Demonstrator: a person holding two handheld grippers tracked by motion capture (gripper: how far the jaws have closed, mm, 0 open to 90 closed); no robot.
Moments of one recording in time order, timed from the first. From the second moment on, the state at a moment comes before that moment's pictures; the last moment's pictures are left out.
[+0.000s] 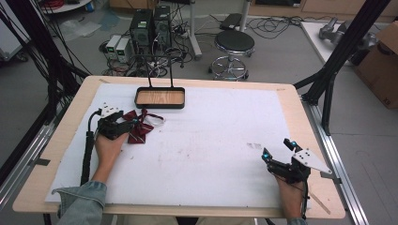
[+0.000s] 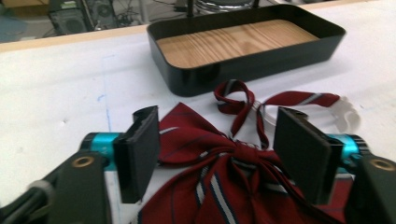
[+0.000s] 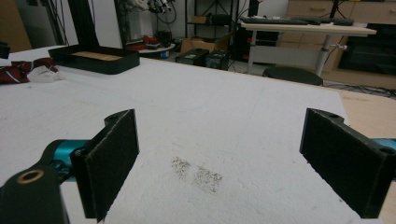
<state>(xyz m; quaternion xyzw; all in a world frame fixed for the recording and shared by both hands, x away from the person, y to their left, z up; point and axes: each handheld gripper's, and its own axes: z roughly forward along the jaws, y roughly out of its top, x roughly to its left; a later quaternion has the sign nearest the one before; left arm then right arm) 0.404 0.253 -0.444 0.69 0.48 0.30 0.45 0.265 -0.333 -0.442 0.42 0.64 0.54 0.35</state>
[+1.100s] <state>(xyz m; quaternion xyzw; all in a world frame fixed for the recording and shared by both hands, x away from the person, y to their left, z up) 0.425 0.228 -0.450 0.76 0.46 0.25 0.38 0.265 -0.332 -0.442 0.42 0.64 0.53 0.35</state>
